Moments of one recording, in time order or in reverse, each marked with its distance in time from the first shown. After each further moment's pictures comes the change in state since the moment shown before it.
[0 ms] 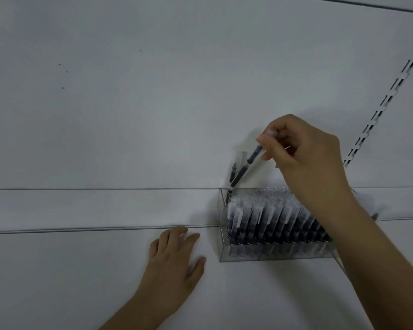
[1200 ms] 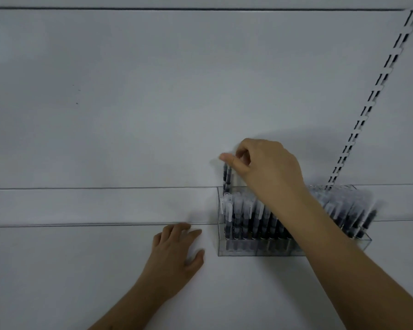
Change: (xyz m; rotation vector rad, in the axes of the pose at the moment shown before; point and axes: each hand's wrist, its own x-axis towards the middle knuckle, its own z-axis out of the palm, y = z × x) left_hand 0.003 0.007 -0.009 0.044 -0.098 -0.051; right_hand 0.003 0.017 0.021 -0.544 -0.225 -0.053
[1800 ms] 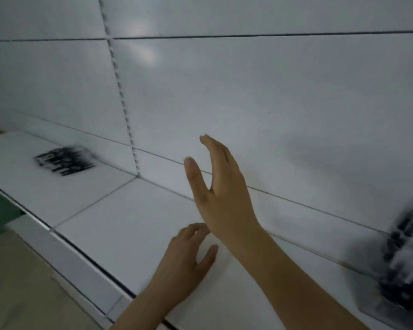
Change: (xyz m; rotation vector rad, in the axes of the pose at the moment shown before) left_hand -0.128 -0.118 -0.108 -0.197 0.250 -0.391; right_hand -0.040 -0.294 0.069 0.945 -0.132 -0.466
